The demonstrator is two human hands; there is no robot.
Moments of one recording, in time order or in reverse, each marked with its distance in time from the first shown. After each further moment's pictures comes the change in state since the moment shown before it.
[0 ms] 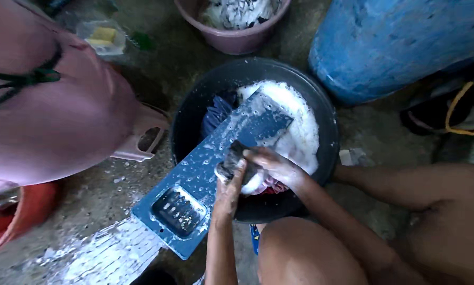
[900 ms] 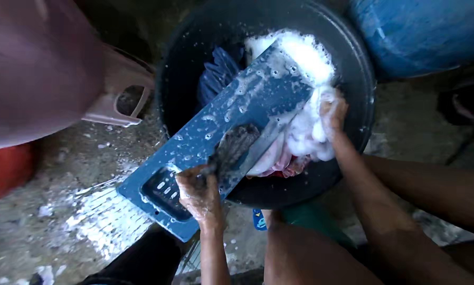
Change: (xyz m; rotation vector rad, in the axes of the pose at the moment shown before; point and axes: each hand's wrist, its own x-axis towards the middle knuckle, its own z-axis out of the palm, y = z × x) left_hand -0.004 -0.071 -0.071 0.655 0.502 0.317; right_hand 0.054 0.044 -0.138 -0.945 0.902 0.148
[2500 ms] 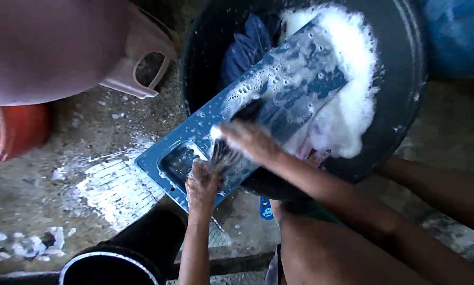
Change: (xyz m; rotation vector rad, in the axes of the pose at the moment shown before) left_hand 0.012 -0.037 -0.047 0.038 -0.429 -0.391; right_hand -0.165 -0.124 0.102 0.093 -0.343 -1.142
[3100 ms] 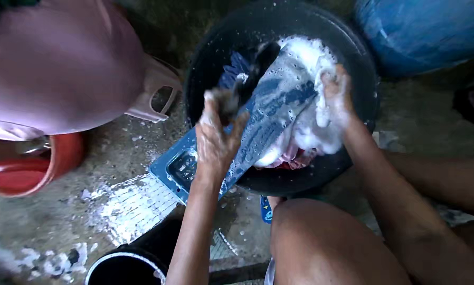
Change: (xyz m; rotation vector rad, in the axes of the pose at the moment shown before) left_hand 0.009 0.153 -0.003 0.141 0.002 0.746; right_hand -0.037 0.133 -0.167 0.344 0.510 0.845
